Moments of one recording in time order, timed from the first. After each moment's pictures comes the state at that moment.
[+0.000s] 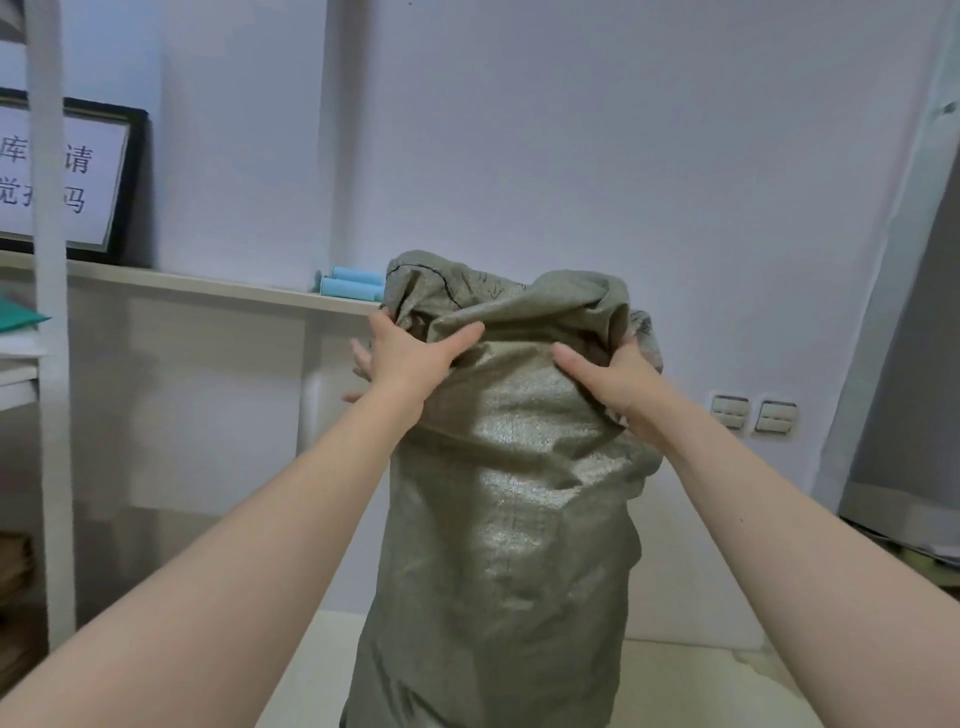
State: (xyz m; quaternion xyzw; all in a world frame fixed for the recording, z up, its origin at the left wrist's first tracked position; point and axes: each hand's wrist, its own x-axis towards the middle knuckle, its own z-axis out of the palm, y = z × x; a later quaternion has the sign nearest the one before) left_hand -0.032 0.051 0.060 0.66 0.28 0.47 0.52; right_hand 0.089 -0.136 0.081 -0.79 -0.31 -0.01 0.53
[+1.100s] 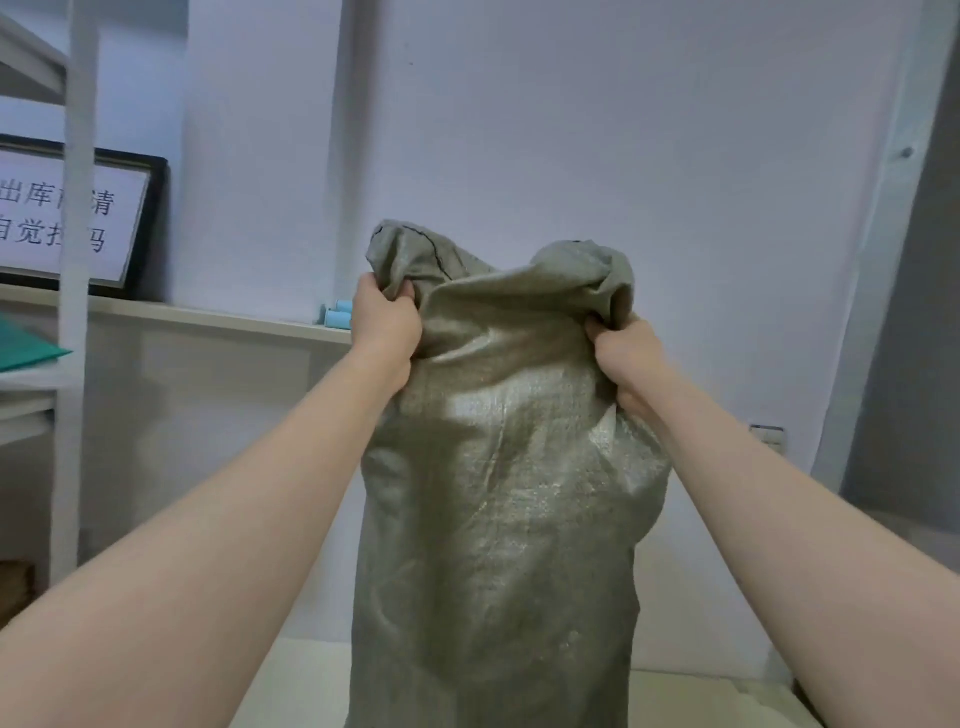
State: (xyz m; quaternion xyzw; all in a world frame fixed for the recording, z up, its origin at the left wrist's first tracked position) left_hand -0.071 0.037 0.128 0.57 0.16 0.57 0.57; right_hand 0.057 -0.137 0.133 -0.71 -0.29 -0.12 0.63
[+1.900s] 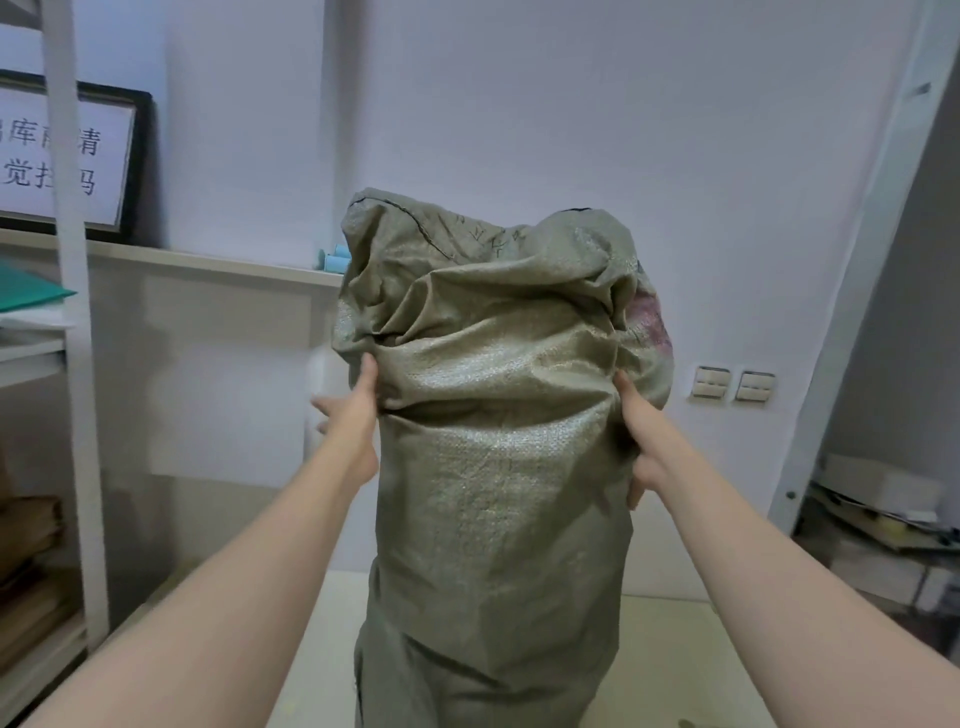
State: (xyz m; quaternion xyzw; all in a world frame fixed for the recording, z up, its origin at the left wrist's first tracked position) left_hand -0.085 0.053 -0.020 0.49 0.33 0.39 0.71; right_hand 0.079 -0.182 0.014 -0.72 -0.04 0.17 0.67
